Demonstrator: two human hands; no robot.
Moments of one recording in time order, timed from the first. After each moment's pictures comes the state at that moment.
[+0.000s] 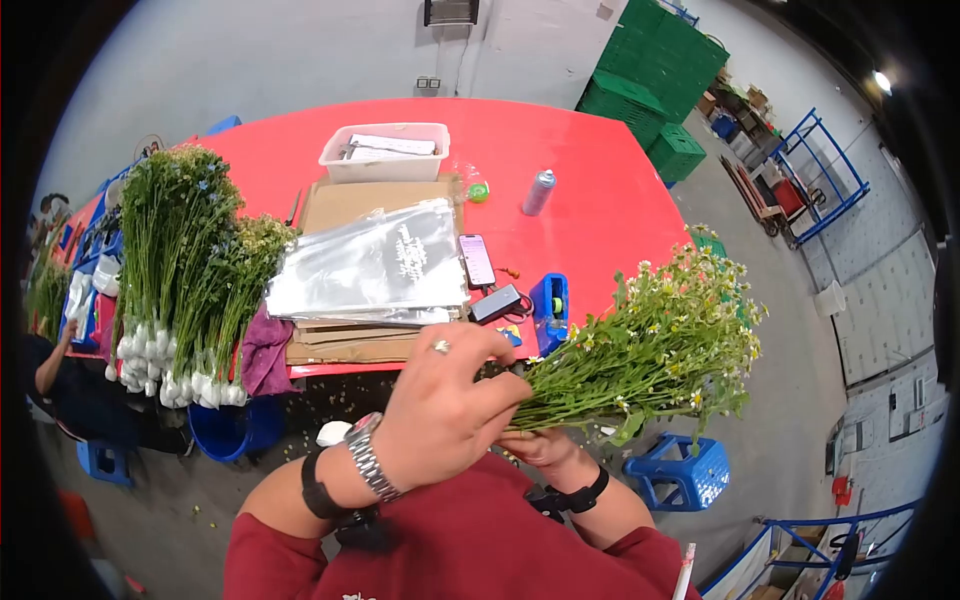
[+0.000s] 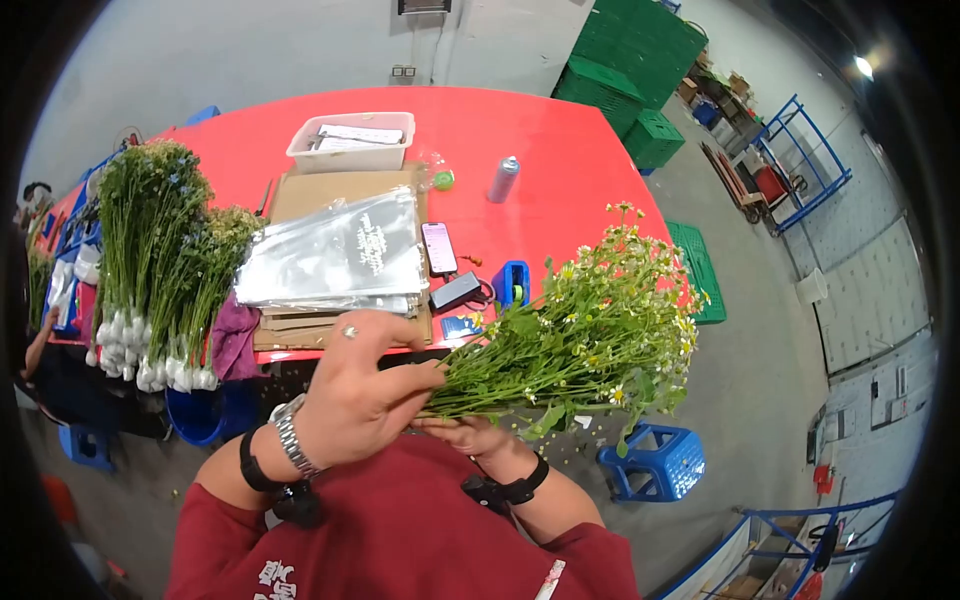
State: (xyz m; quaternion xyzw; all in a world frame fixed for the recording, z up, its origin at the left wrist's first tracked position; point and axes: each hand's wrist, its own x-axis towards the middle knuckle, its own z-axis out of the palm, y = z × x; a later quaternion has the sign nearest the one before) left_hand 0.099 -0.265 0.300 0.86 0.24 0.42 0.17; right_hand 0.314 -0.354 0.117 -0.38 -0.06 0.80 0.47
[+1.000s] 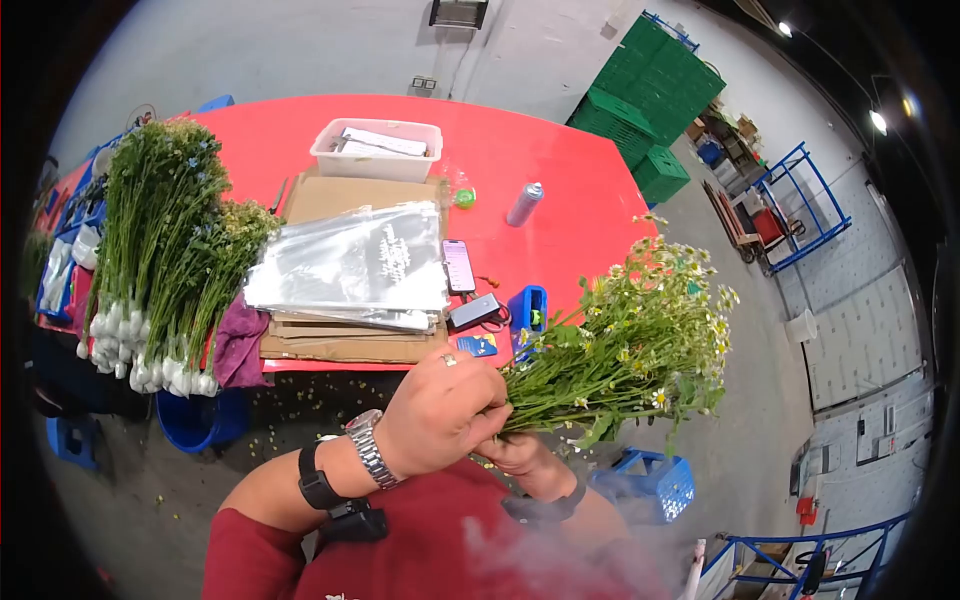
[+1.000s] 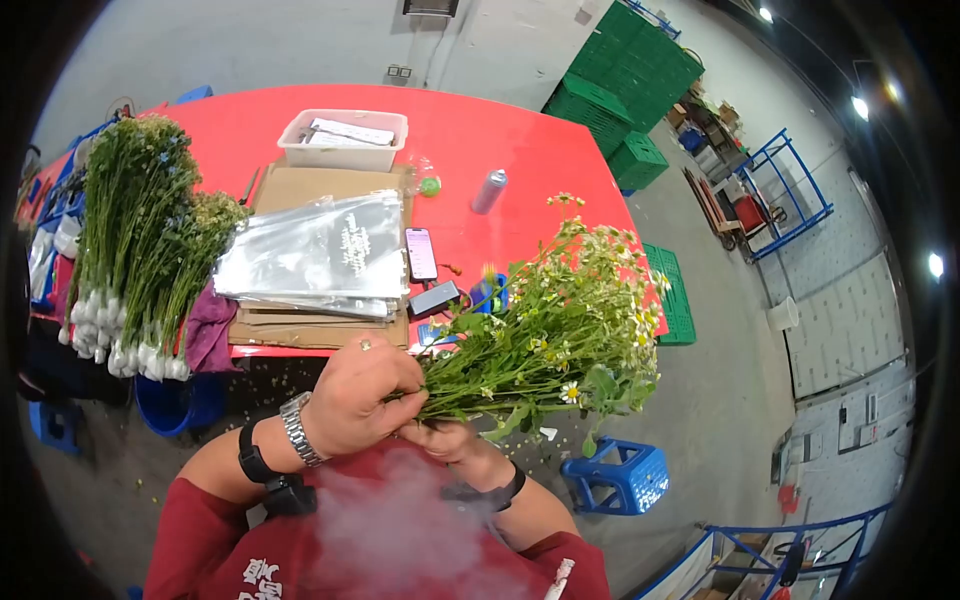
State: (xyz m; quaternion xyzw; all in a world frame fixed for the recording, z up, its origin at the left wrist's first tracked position) left_hand 0.106 -0.255 0.258 0.81 0.19 0.50 0.26; right_hand 0.283 -0.329 0.171 -0.28 -0.42 0.69 0.51
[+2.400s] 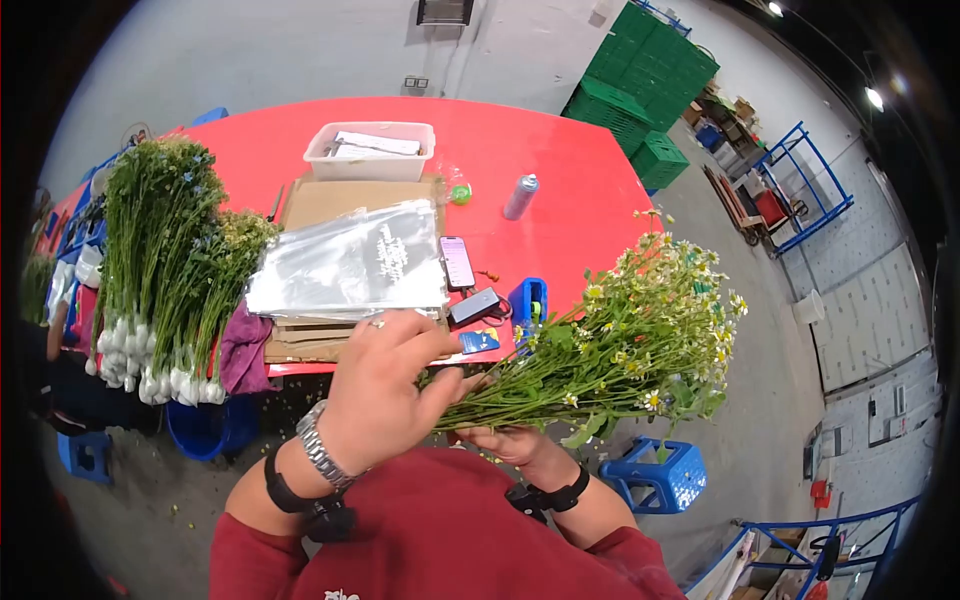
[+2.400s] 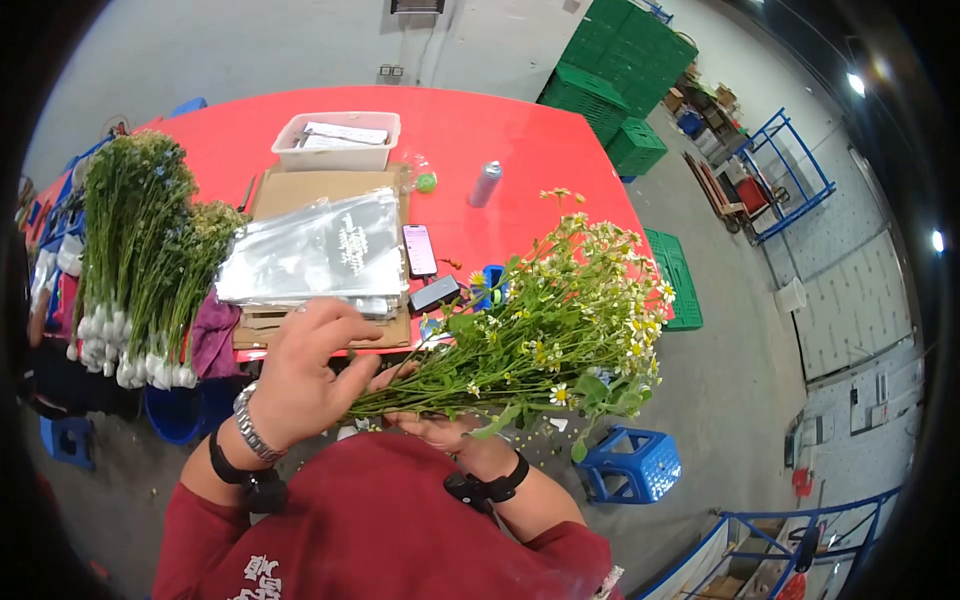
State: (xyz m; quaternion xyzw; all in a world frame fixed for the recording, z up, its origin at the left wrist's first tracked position) left_hand 0.079 -0.251 0.296 0.83 0.35 0.38 0.21; right_hand 0.293 -0.323 0.166 -0.29 -0.50 0.68 0.45
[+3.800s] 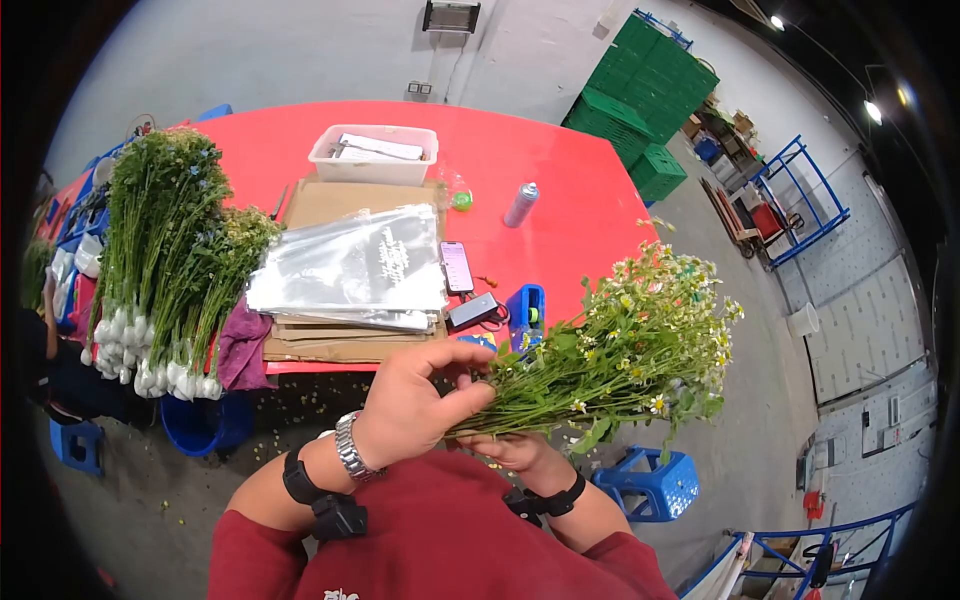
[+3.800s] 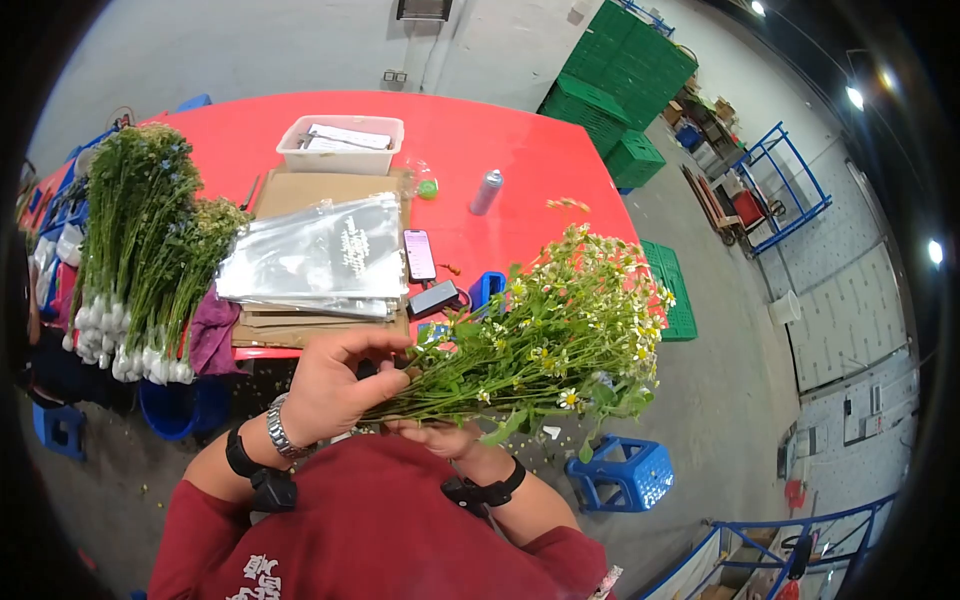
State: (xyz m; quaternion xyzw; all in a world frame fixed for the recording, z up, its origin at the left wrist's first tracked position) left_hand 0.096 -0.269 0.269 0.65 0.31 0.44 0.54; right_hand 0.299 -0.339 0.160 -0.24 -0.50 0.72 0.42
